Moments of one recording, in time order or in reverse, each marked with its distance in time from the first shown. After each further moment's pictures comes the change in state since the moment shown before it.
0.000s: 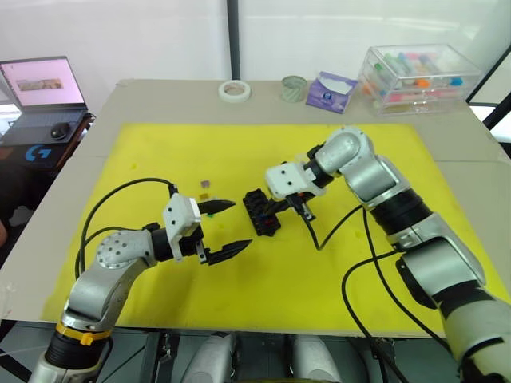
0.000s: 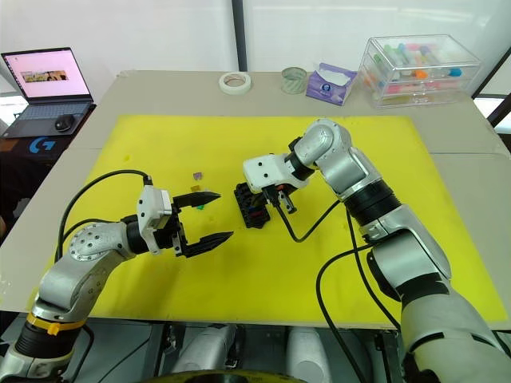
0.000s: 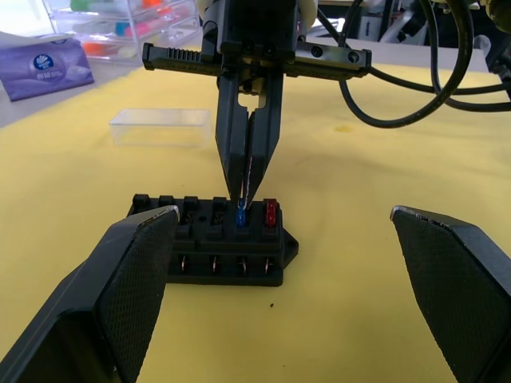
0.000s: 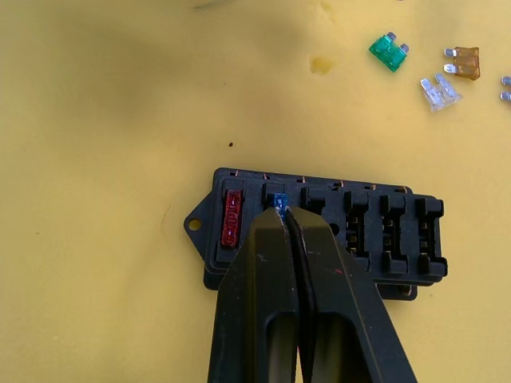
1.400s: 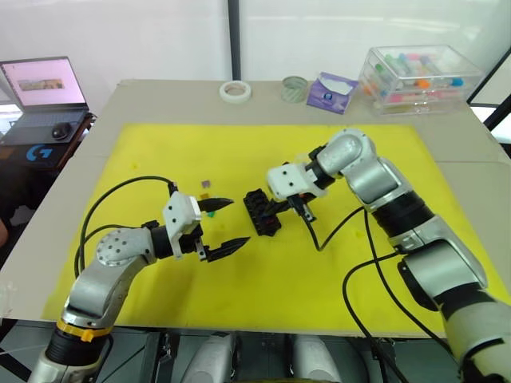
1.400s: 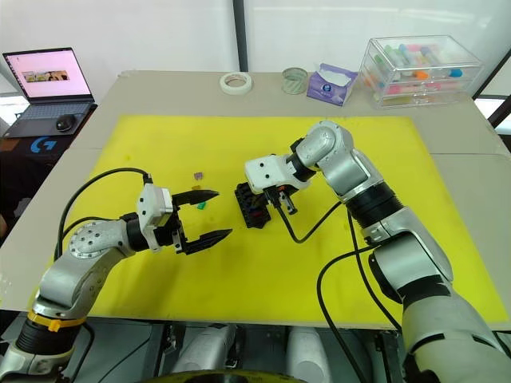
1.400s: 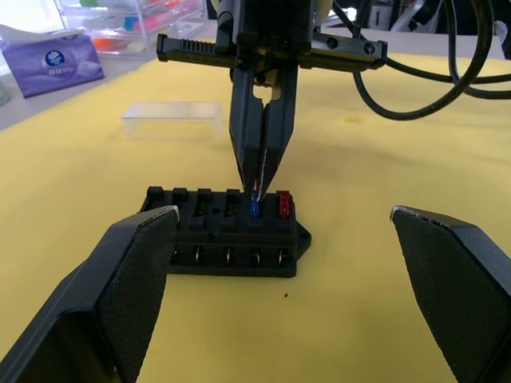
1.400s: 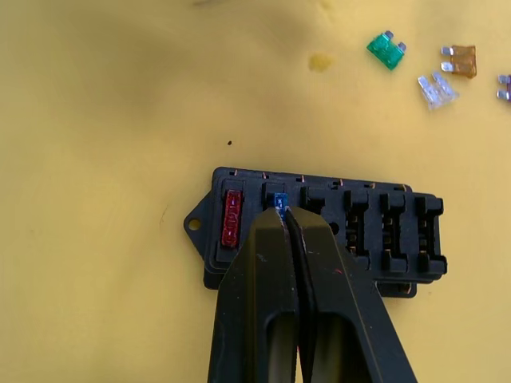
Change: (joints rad) left arm -0.024 0.009 0.004 0.021 0.024 -0.009 -0.003; right arm 0.036 -0.020 -0.024 -0.072 0.031 0.080 -0.009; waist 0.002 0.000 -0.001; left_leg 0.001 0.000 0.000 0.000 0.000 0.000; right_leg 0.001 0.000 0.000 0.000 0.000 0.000
